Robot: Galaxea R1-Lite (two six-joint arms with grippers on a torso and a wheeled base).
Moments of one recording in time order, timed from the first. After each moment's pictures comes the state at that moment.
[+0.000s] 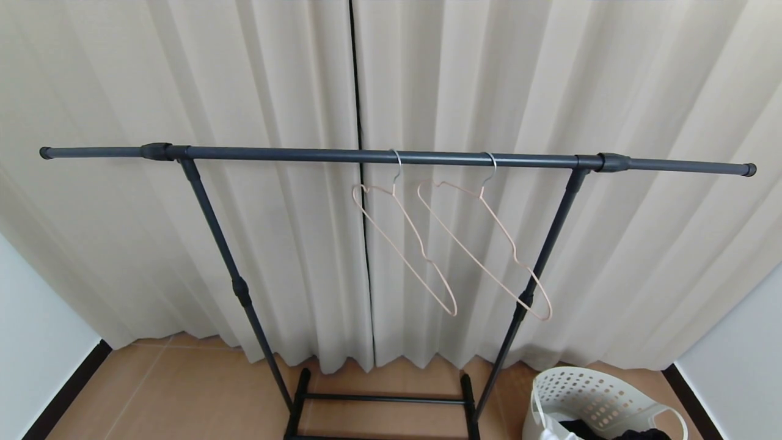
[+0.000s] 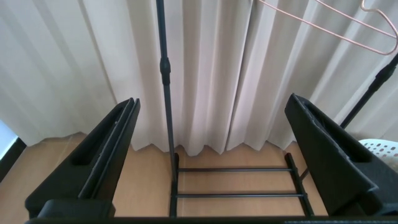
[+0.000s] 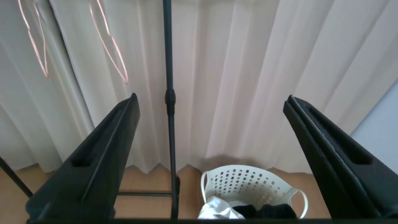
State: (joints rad) left arm 0.00 0.00 0.00 0.00 -0.04 0.01; right arm 0.00 0.00 0.00 -0.07 -0.07 0.00
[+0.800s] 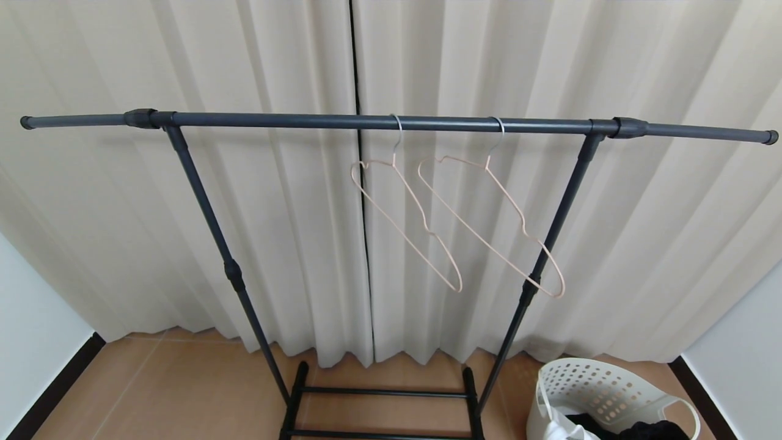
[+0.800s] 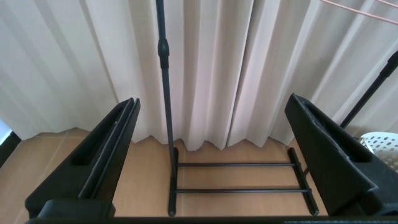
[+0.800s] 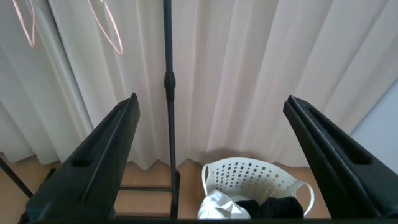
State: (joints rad) left arm 0.00 0.00 0.00 0.00 -0.04 0.01; right arm 0.00 0.00 0.00 -0.07 -0.07 0.00
